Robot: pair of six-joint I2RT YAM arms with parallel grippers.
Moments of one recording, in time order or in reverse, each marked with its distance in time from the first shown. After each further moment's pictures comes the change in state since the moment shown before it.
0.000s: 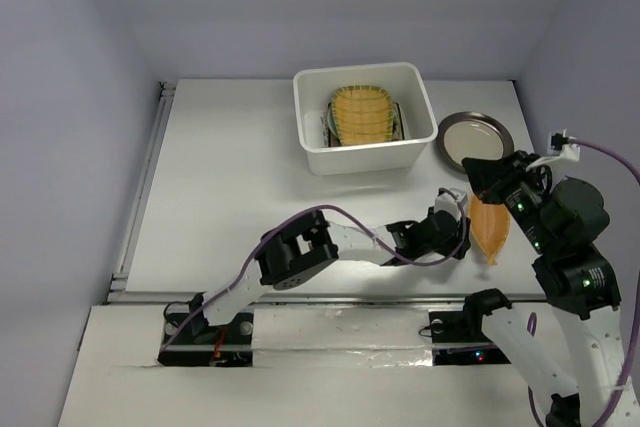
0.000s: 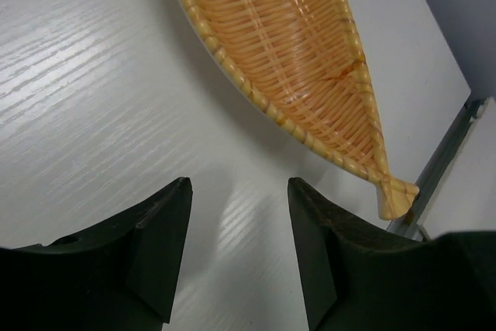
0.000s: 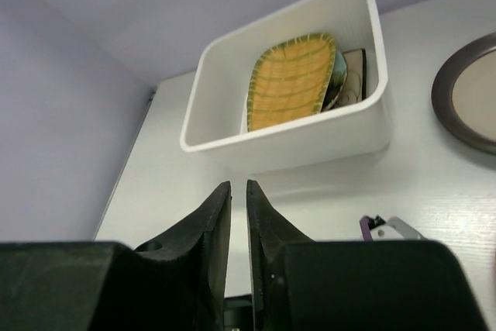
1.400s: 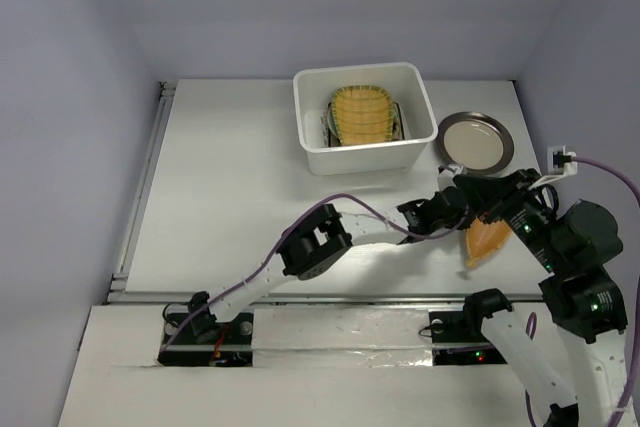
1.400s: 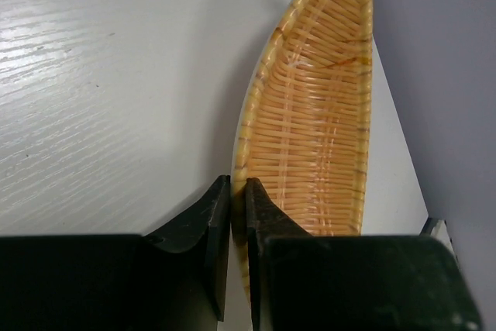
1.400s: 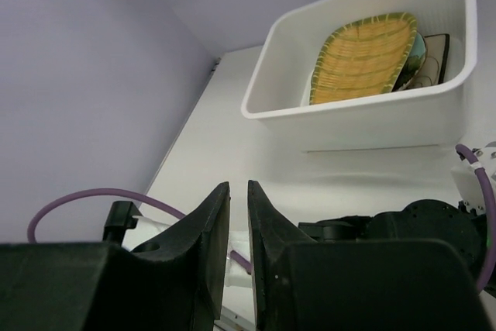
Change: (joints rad) left arm 0.087 0.262 0.419 -0.096 0.005 -0.205; right arm 0.000 -0.105 -0.045 -0.004 -0.210 0.035
